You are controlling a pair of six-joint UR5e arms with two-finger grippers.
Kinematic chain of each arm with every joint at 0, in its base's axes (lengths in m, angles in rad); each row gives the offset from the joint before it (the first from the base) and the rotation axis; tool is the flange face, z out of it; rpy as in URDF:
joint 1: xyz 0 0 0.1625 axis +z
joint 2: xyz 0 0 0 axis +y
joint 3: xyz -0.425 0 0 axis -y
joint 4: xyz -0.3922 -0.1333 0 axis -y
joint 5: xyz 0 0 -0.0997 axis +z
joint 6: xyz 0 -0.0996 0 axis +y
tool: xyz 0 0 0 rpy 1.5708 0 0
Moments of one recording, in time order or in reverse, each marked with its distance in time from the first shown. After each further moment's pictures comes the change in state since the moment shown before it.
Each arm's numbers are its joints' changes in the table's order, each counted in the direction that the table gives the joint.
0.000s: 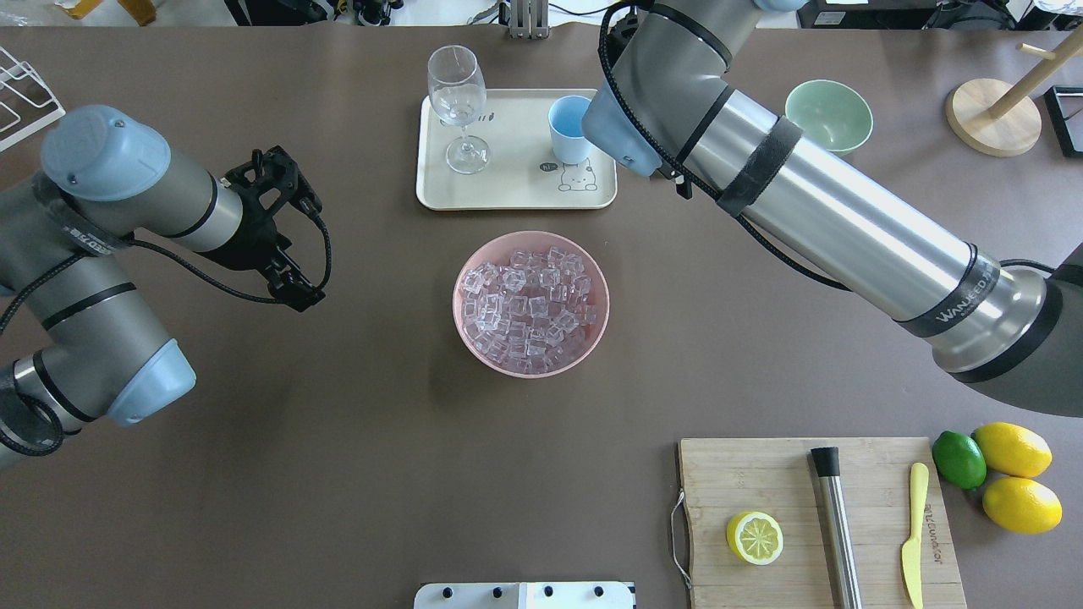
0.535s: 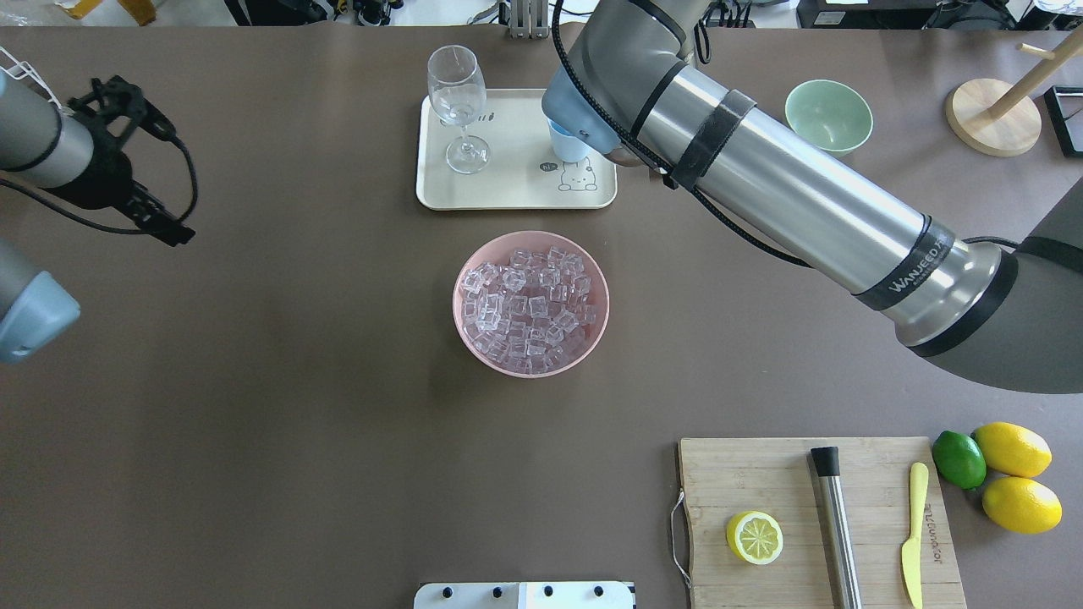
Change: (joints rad) left arm -0.213 -0.109 0.011 0.056 0.020 0.000; right arm -0.004 -0.099 -0.164 -0.010 0.015 0.045
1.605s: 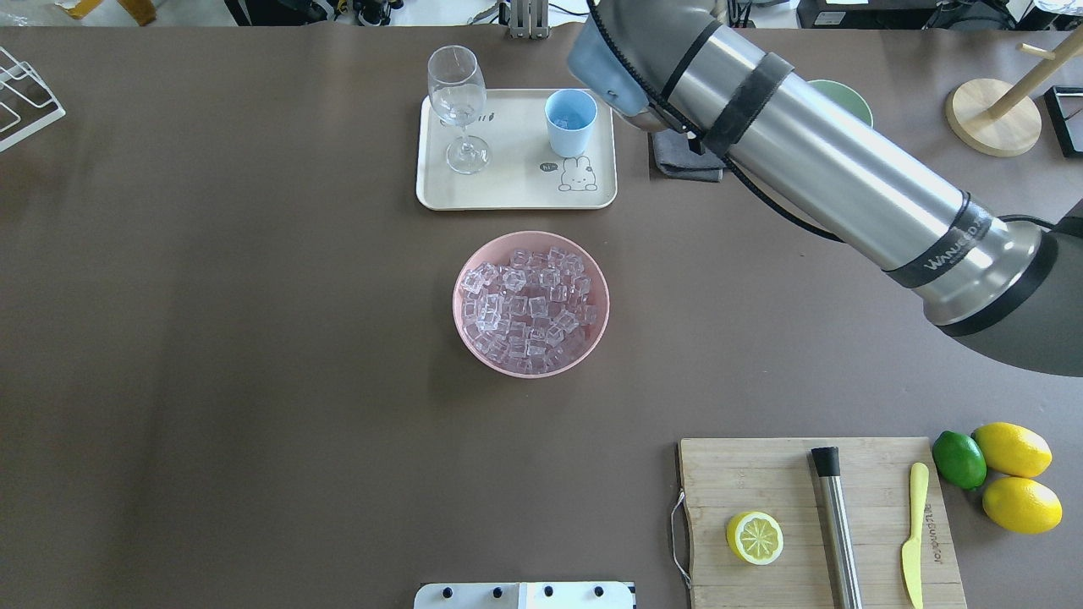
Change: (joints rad) left arm -0.504 -0.282 0.142 0.111 0.298 0.000; right arm 0.053 0.010 0.048 -0.014 0.027 0.034
